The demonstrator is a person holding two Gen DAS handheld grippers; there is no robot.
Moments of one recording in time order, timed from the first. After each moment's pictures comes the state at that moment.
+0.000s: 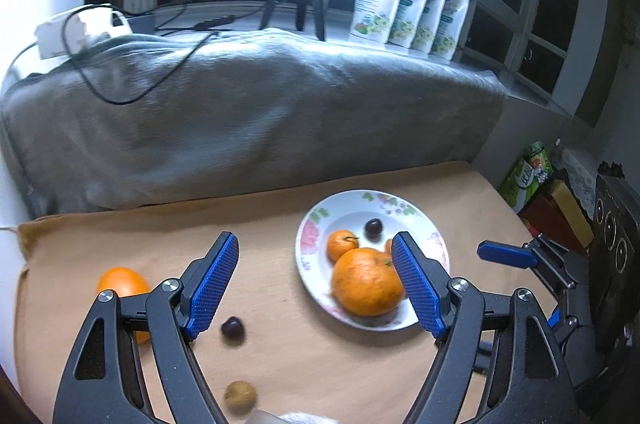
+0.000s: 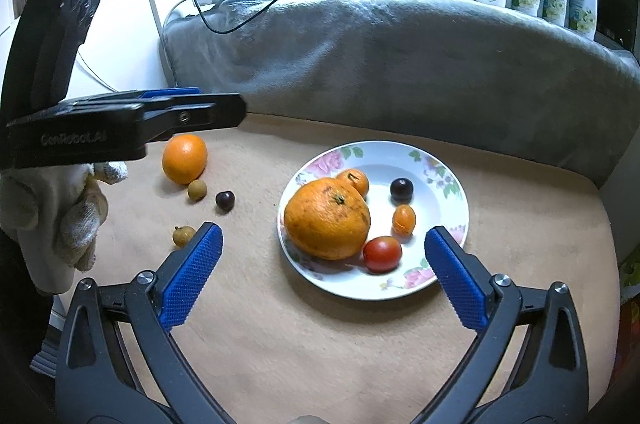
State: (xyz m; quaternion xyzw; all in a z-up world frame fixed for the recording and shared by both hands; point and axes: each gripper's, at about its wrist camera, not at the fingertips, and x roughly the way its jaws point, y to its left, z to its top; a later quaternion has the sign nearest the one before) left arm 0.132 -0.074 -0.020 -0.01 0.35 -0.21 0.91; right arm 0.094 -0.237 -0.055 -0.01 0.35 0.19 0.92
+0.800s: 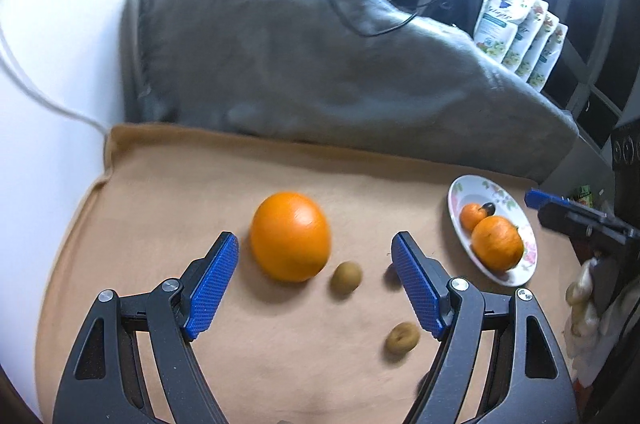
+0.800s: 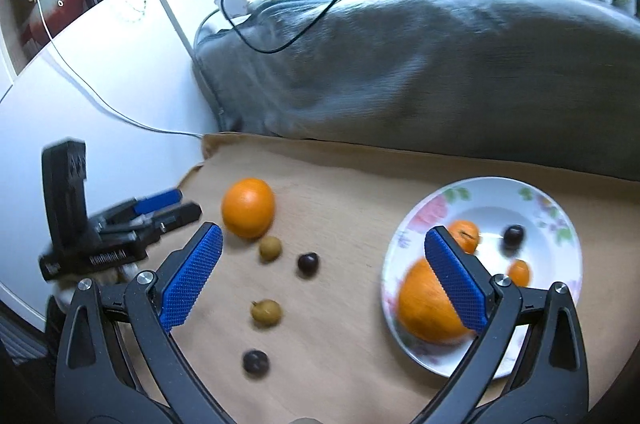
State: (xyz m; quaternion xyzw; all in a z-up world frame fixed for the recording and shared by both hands) left arm 0.122 0.072 -0.074 -0.09 0.38 -0.11 0.92; right arm 0.163 -0.162 -0.043 0.07 0.38 0.28 0.88
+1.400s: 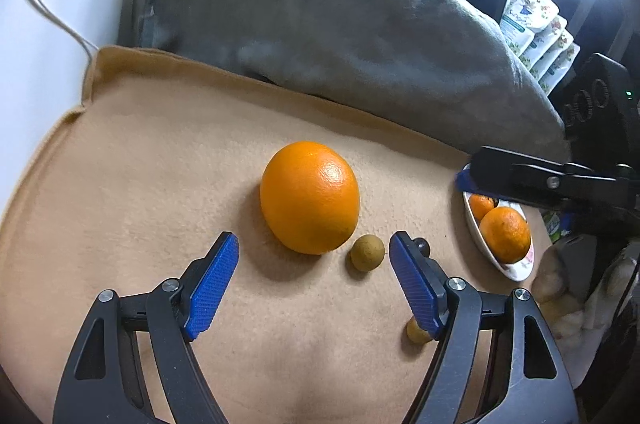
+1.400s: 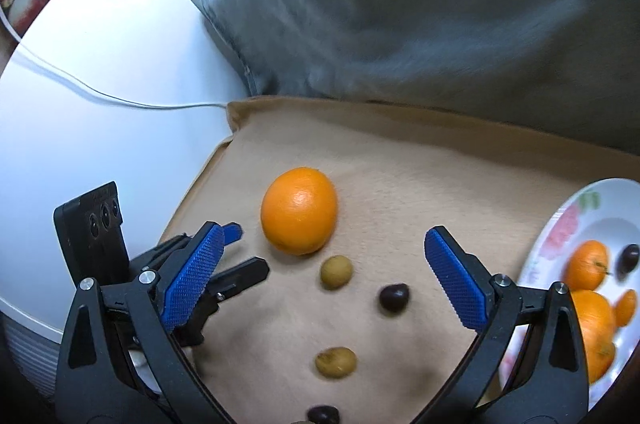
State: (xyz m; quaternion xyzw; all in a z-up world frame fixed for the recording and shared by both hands) left arm 0.139 0.093 -0.118 -0.17 0.42 -0.14 0.88; right arm 0.225 -0.075 -0.086 0.10 0.48 0.33 0.80
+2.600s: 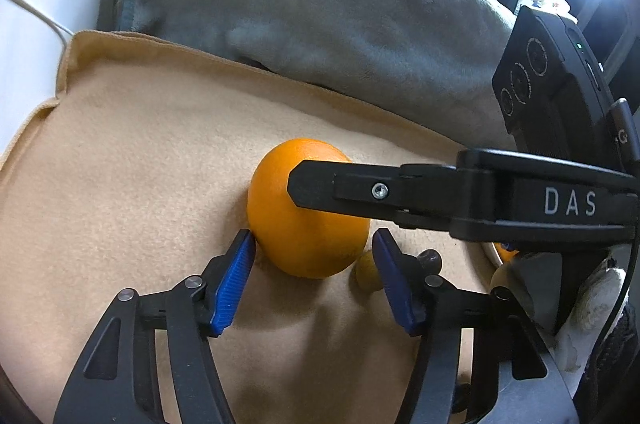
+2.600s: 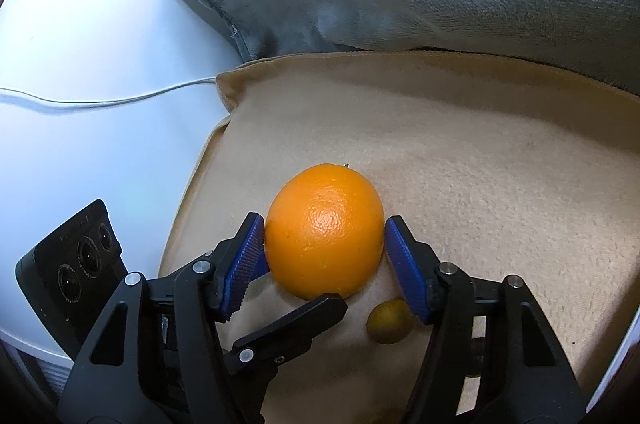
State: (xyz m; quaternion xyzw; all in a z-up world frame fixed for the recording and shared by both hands) left arm 0.151 0.092 -0.131 -0.17 0.43 -0.15 0.87; right arm 0.258 -0.023 -0.133 0.13 0.54 0.34 0.76
